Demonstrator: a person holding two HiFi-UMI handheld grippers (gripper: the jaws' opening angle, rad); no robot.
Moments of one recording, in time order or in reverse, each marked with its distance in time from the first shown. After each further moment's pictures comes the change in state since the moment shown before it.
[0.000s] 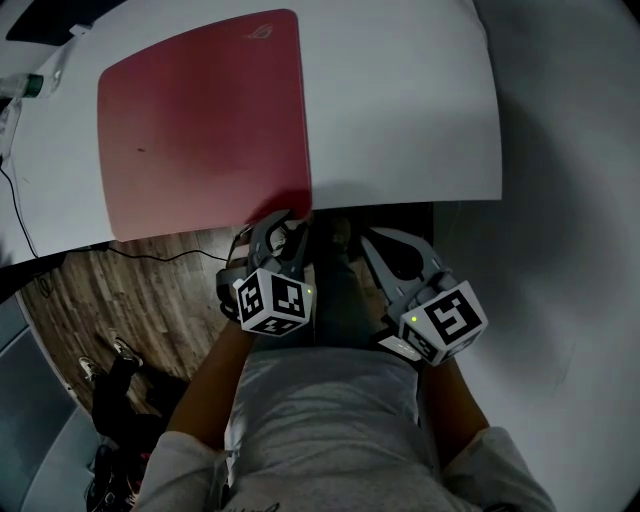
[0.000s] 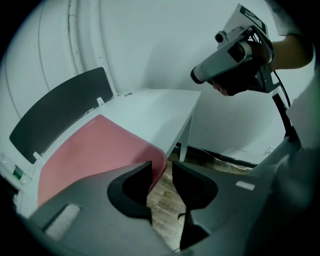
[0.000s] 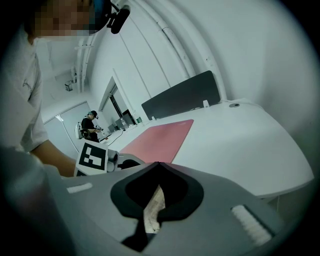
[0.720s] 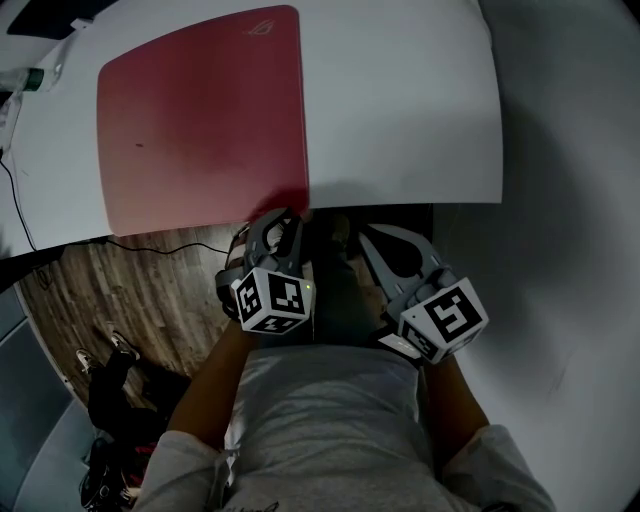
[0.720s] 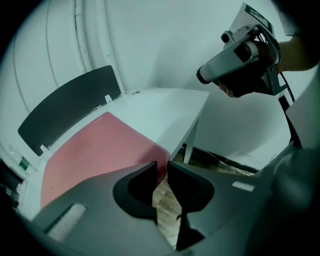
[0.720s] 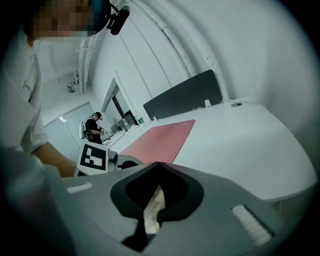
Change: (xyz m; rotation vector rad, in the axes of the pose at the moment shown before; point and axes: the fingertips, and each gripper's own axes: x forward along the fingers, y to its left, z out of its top) left arm 0.005 0.006 -0.001 -0.063 0.018 0.068; right arm 0.003 -0.007 0.000 -0.004 0.000 0.037
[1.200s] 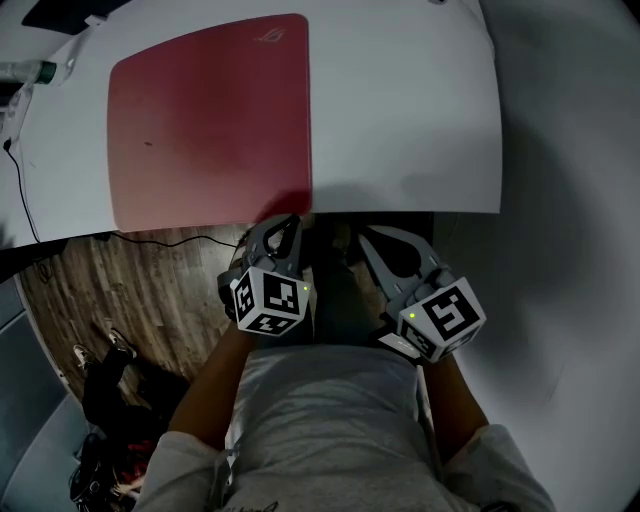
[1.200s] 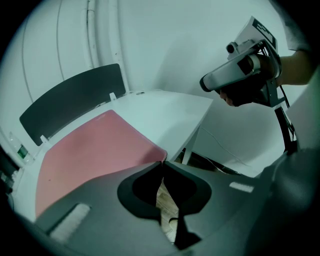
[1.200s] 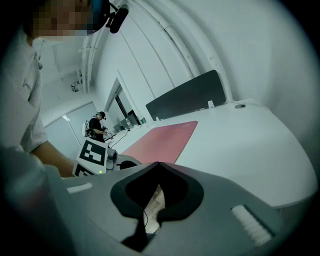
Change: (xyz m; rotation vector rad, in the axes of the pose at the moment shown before) left arm -0.008 0.003 0.004 -0.090 -0.015 -0.014; right arm 0.001 0.001 0.005 -0.022 0.004 0.030
